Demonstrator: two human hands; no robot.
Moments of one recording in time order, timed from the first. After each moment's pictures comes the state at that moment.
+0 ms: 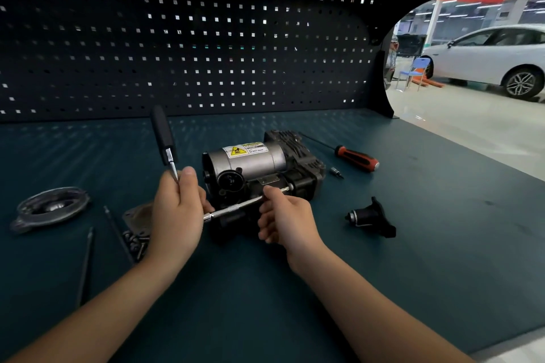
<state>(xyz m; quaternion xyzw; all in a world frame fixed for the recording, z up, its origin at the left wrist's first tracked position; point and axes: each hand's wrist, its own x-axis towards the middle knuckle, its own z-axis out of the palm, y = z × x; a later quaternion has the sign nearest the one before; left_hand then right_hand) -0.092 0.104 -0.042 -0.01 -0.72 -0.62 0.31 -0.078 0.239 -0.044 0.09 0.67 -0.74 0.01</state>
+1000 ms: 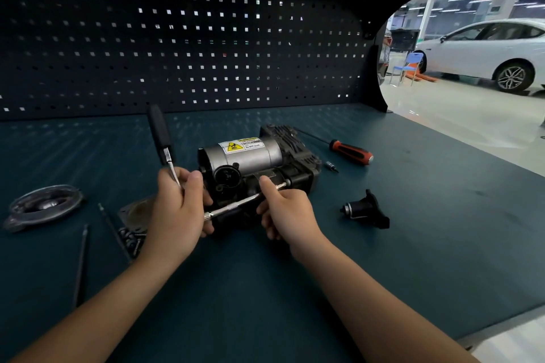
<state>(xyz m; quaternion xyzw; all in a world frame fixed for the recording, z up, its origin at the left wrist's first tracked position) -0.083 0.102 -0.044 -0.04 -0.76 -0.59 0.25 -0.079 0.244 -0.043 0.08 0.75 -0.66 -0.02</state>
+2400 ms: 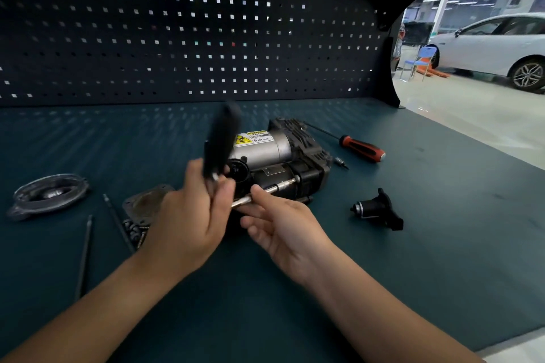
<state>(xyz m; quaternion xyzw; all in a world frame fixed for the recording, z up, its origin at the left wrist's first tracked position) -0.060 0.095 -0.033 -0.26 -0.83 -0.35 0.34 -0.058 0.230 -0.034 0.07 0.50 -0.85 0.14</state>
